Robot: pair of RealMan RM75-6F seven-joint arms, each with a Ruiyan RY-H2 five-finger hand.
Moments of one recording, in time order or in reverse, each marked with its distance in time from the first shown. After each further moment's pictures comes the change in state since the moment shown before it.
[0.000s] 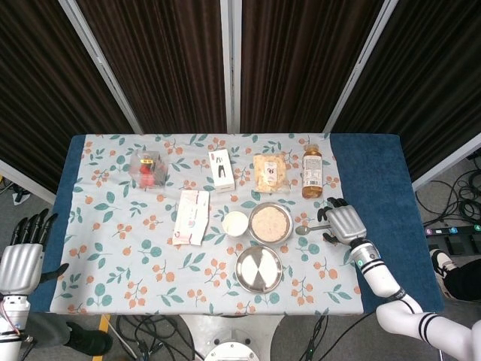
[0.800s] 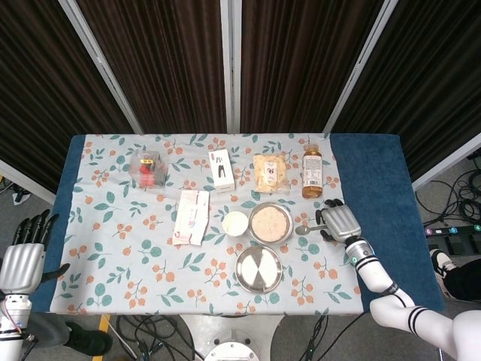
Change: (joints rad) left arm -0.005 -0.017 0.000 0.025 -0.010 -0.017 -0.016; right arm 0.043 -0.066 -0.030 0.114 0.020 -0.037 0.017
